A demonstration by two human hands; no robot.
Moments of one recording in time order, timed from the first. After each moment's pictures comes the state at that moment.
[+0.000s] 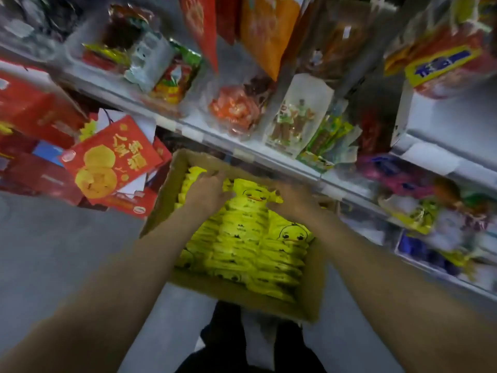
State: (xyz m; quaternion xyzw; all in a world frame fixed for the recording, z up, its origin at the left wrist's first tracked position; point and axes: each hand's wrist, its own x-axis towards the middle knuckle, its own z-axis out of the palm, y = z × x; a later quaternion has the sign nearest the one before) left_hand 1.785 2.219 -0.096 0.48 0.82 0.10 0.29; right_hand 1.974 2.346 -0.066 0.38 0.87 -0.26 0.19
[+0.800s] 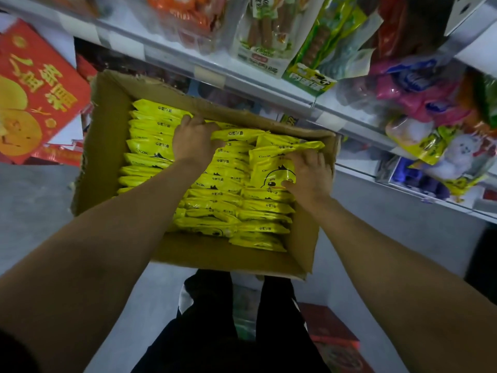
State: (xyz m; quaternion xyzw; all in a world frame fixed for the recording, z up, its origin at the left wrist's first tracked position) left_hand 1.829 2.261 -0.207 0.49 0.83 0.06 0.25; right_hand 2.088 2.333 -0.187 0.50 0.83 -0.15 0.21
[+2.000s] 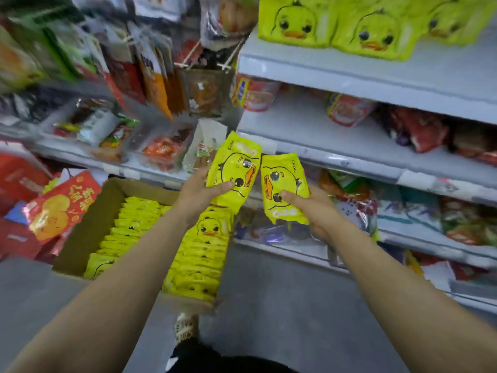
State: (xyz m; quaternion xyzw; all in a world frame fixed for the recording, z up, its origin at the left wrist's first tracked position) left_hand 2.086 2.254 0.074 0.29 0.66 0.53 0.46; right_hand 2.317 2.372 0.058 0.48 0.53 -0.66 -0.23
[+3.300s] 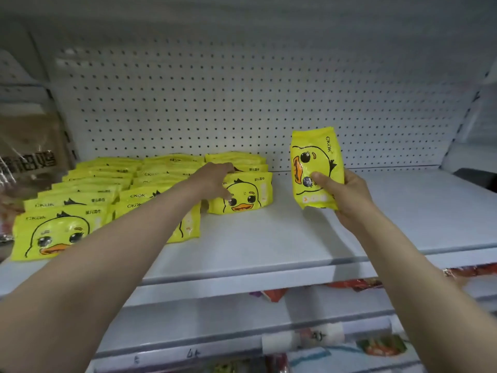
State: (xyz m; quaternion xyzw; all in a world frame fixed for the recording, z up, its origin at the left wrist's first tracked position) left_hand 2.312 2.752 0.315 0.75 0.65 0.13 0.05; right_hand 2.606 2.717 0.298 0.40 0.50 -0.48 -0.60
